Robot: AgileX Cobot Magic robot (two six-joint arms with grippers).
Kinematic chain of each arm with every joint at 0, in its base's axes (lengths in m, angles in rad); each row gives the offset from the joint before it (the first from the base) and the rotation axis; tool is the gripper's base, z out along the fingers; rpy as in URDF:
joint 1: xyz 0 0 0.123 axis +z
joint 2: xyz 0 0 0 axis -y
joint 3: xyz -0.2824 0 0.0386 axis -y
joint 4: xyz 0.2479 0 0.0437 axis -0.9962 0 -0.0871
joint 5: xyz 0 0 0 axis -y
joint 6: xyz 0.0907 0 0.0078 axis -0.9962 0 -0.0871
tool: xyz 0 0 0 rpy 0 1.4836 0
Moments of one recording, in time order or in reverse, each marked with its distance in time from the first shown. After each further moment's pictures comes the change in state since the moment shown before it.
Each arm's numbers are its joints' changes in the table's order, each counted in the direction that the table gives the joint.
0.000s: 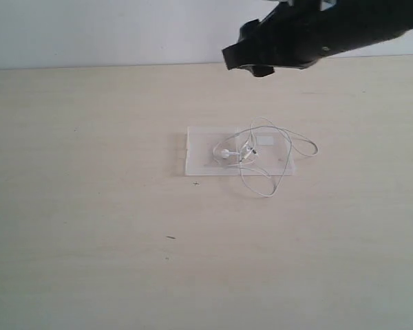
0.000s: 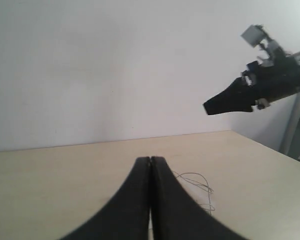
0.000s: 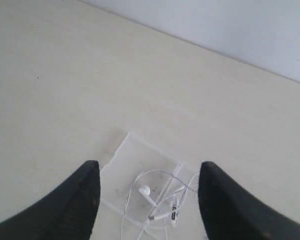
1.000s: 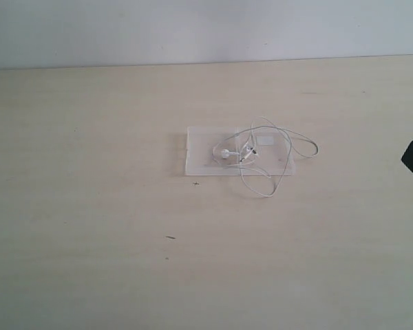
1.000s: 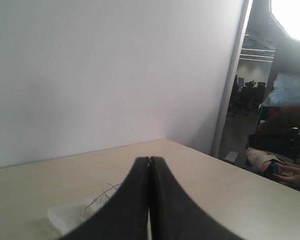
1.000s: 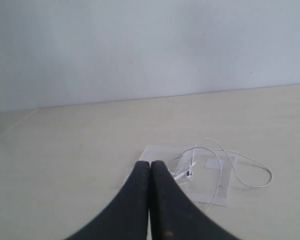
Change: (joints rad) left arm 0.000 0.151 -0.002 -0.860 0.079 0.871; right arm 0.000 1.060 -0.933 -0.223 0.375 -0.097
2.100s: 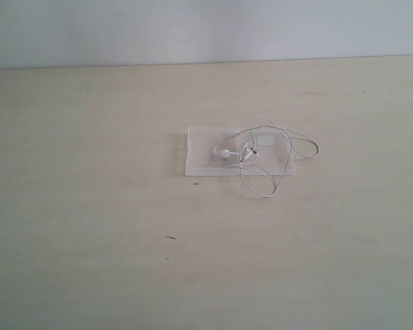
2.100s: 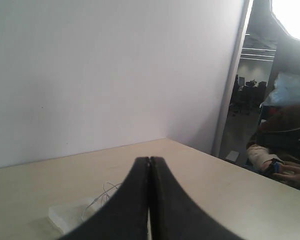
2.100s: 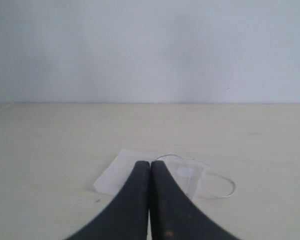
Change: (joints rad) left arm 0.000 0.000 0.000 -0.003 -0.002 0.000; right arm -0.097 0.118 0.000 -0.041 -0.108 0.194
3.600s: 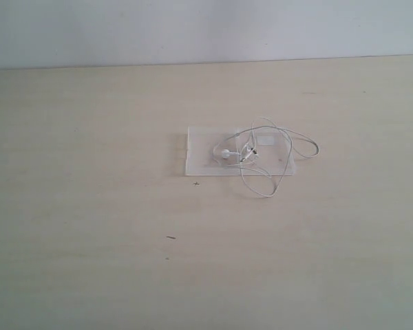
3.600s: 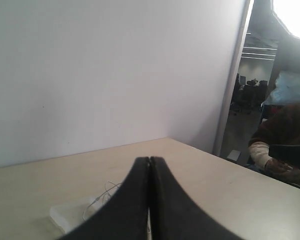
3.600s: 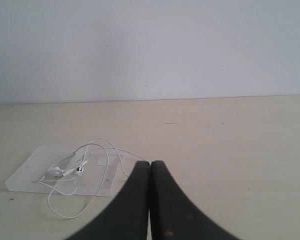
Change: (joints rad) left arm 0.000 0.000 0.000 -0.004 -0.005 0.000; right arm -0.332 0.281 -0.087 0.019 -0.206 0.065
